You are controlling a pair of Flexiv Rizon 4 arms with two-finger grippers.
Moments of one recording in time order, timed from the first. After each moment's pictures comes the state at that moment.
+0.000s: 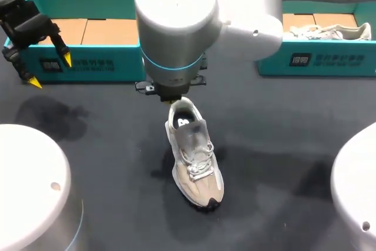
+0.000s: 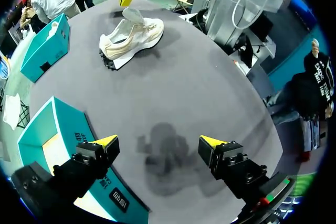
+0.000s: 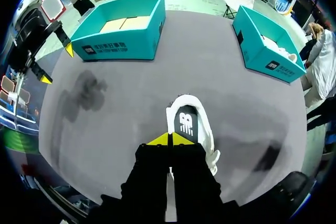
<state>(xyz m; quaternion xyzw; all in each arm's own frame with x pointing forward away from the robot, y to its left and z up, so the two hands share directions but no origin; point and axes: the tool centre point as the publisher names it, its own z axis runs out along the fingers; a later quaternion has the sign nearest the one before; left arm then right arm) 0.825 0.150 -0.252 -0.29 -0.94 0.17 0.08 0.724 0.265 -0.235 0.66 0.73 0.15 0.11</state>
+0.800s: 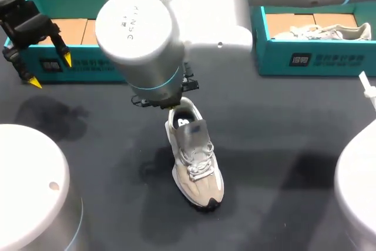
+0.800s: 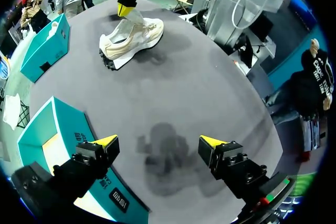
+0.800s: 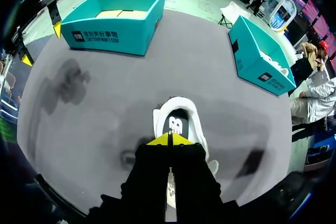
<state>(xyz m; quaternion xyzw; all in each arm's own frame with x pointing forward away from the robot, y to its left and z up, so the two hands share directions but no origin) 0.825 0.150 -0.252 -0.29 -0.94 0.17 0.08 0.733 0.263 -0.265 0.62 0.75 0.10 0.19</state>
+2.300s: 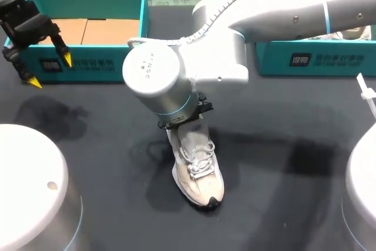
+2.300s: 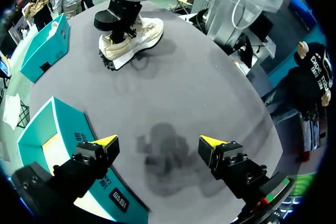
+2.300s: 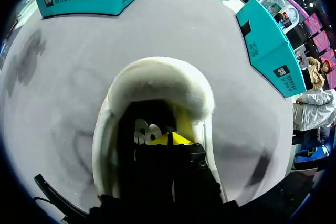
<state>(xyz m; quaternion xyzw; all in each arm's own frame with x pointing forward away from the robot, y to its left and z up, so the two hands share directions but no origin) 0.826 0.150 -0.252 -0.29 -0.94 0.17 0.08 0.768 0.210 -0.396 0.60 0.77 0.03 0.20</state>
